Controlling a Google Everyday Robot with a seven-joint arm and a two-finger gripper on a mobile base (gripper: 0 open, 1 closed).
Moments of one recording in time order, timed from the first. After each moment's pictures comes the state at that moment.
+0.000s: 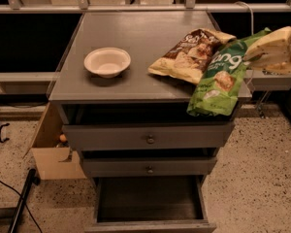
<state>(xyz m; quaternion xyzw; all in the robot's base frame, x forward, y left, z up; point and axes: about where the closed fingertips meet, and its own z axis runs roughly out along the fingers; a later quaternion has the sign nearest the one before) 0.516 -0.224 0.989 -0.84 0.23 -0.19 0.45</state>
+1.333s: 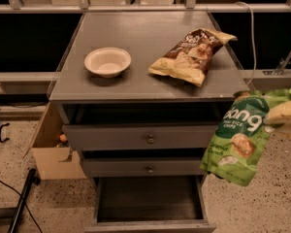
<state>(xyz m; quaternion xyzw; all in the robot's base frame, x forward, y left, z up) 0.402 -0.245 0.925 -0.84 0.23 -0.19 0.45</state>
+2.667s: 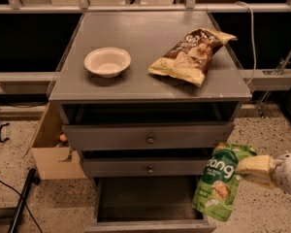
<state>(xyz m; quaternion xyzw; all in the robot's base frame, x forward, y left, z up) 0.407 -0.259 0.722 -0.85 0.22 -0.12 0.46</state>
